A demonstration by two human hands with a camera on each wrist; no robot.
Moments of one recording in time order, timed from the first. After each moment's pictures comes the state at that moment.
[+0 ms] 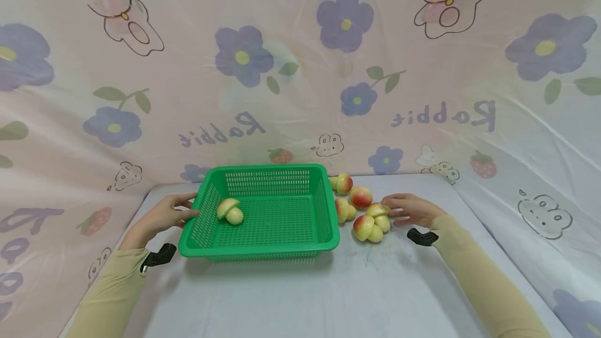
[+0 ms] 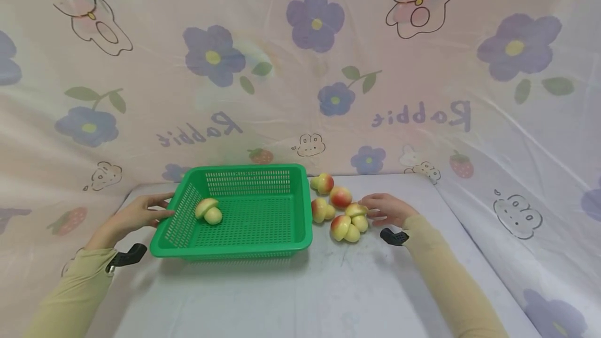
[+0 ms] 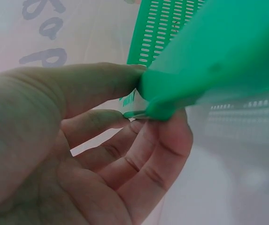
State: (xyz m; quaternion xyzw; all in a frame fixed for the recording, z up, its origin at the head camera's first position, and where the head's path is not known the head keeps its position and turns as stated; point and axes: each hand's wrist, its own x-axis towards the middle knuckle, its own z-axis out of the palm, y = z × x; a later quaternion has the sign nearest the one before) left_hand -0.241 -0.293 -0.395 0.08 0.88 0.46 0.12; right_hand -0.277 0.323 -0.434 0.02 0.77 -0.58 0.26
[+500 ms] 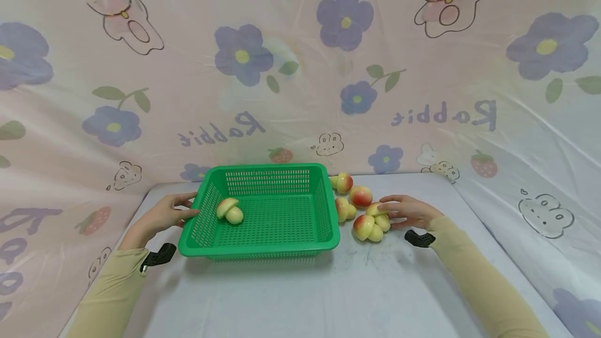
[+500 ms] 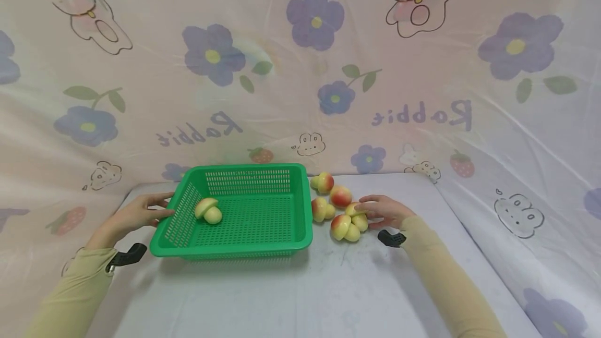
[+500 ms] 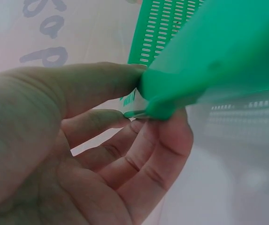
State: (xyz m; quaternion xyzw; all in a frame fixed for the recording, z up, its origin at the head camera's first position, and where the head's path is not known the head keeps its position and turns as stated) left_hand -0.244 -0.294 -0.394 0.08 0.87 0.47 0.13; right_hand -0.278 0.315 -0.441 0.05 0.77 -0.58 0.26
